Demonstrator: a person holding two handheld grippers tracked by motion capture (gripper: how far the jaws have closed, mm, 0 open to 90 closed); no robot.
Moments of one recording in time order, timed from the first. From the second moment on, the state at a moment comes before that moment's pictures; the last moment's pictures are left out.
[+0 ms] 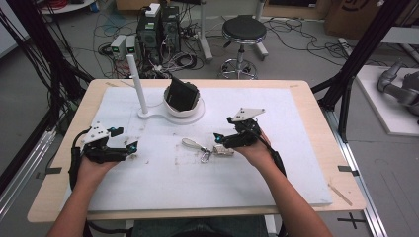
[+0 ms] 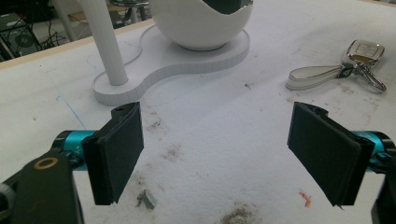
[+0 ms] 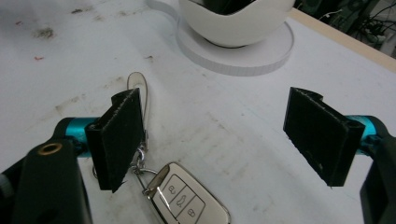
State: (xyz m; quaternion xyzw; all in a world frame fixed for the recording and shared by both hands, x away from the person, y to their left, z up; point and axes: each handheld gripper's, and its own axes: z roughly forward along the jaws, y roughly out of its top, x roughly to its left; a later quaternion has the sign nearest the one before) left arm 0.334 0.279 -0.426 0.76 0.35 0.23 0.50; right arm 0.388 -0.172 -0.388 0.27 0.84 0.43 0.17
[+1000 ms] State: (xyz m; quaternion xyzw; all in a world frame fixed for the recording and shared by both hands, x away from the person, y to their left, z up) left arm 0.323 0.283 -0.426 0.76 0.35 0.23 0.50; right arm 0.396 -0.106 -0.442 0.22 0.92 0.32 0.09
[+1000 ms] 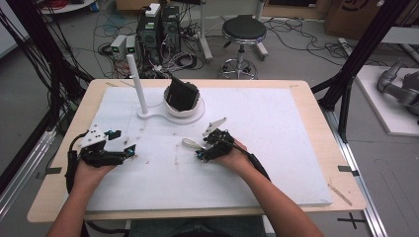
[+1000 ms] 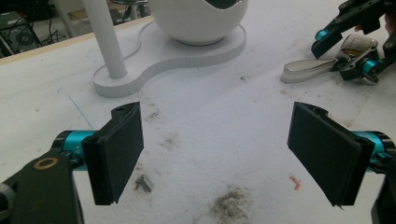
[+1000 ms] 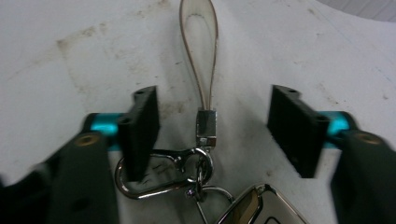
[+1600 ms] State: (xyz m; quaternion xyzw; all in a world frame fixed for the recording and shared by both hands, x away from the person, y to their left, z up) left arm 0.320 0.286 -0.425 0.75 0.35 0.24 0.50; right arm 0.386 -0.112 -0.420 0.20 0.90 0.37 0.11
